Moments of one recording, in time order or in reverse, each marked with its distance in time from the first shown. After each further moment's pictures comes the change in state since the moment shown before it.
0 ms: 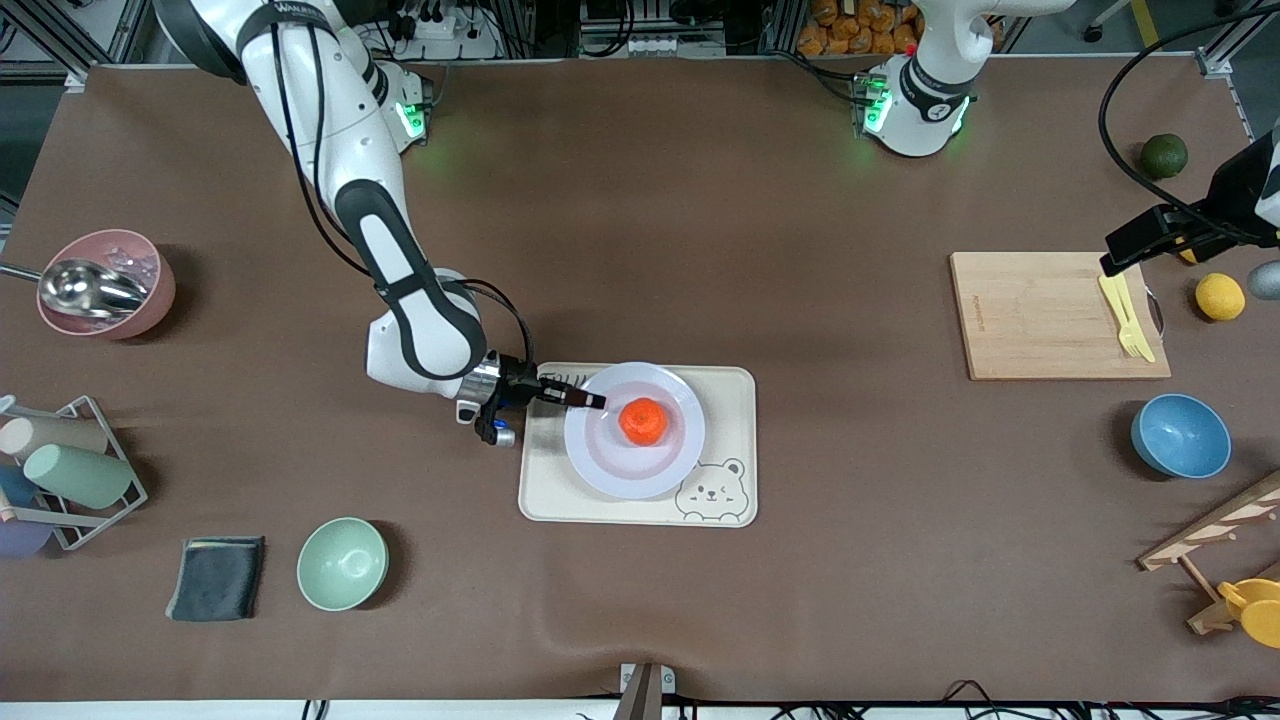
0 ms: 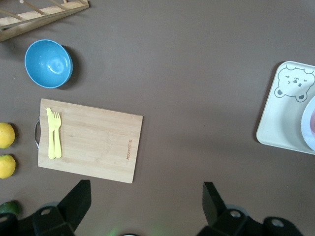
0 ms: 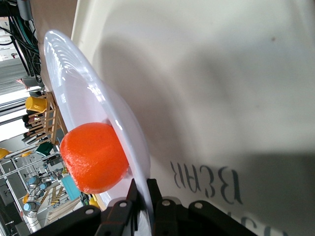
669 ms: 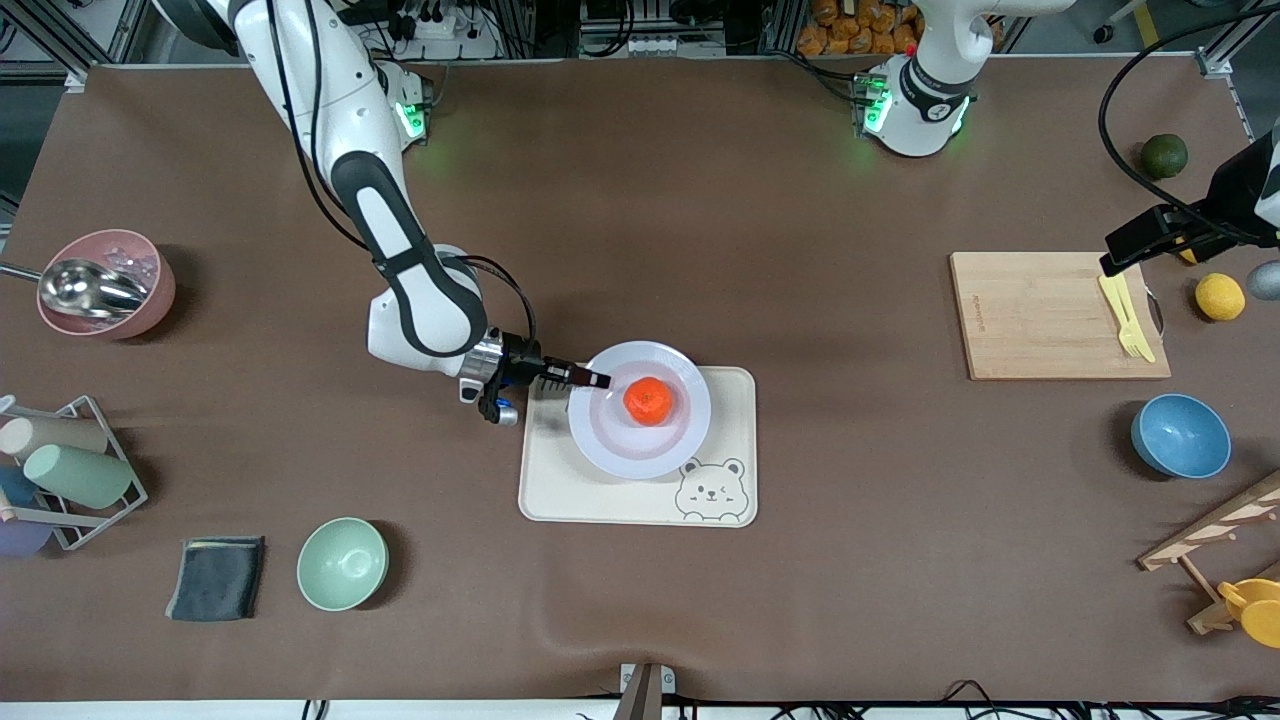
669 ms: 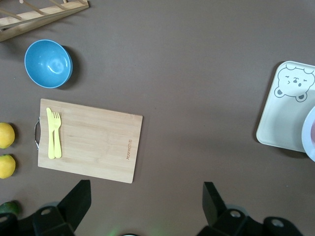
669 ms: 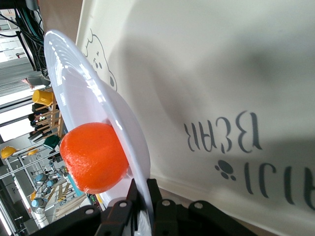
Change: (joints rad) left arm 0.000 0.000 -0.001 0.000 0.000 0.000 0.000; right arm 0.033 -0.095 0.001 -0.101 0.047 0.000 -0.007
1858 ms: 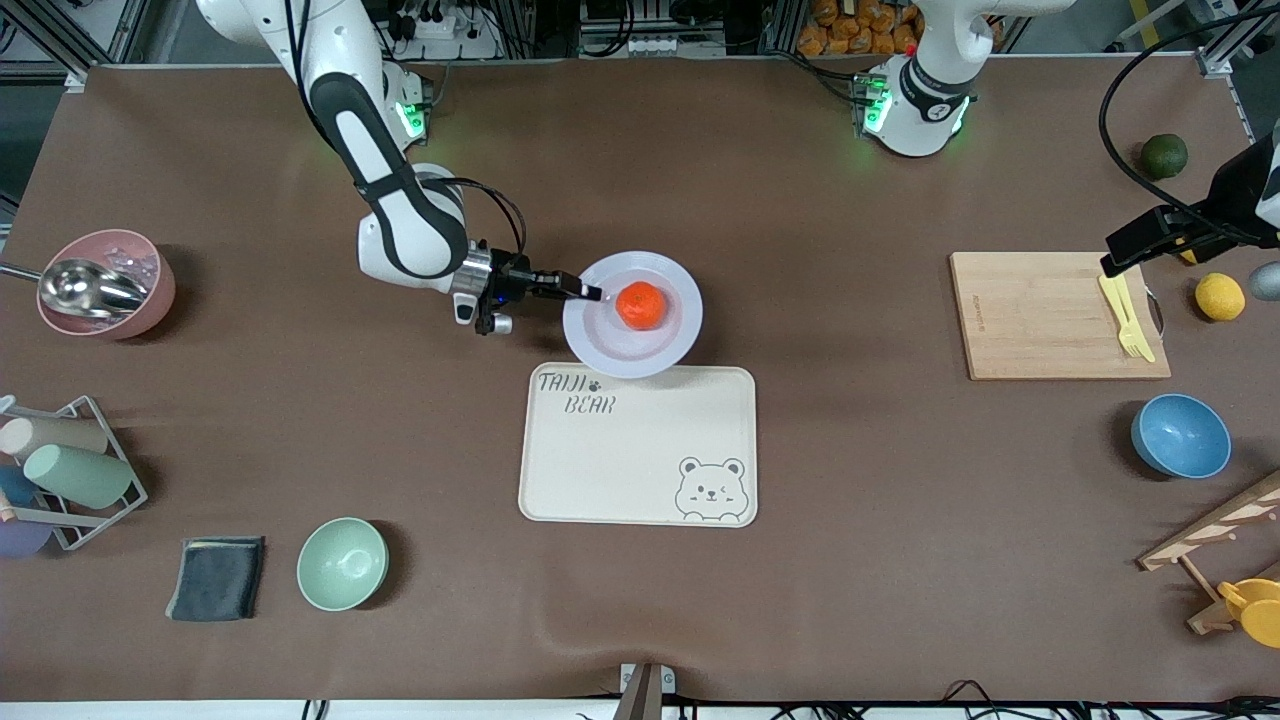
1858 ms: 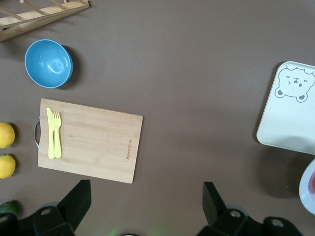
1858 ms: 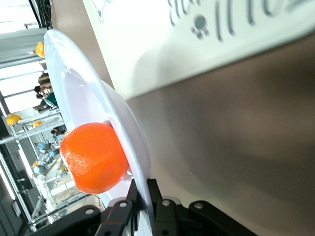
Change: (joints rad) left arm 0.001 0.000 0.001 -0.002 0.000 0.001 0.000; right arm 0.067 -0.255 0.004 -0.372 0.166 -0.067 -0.228
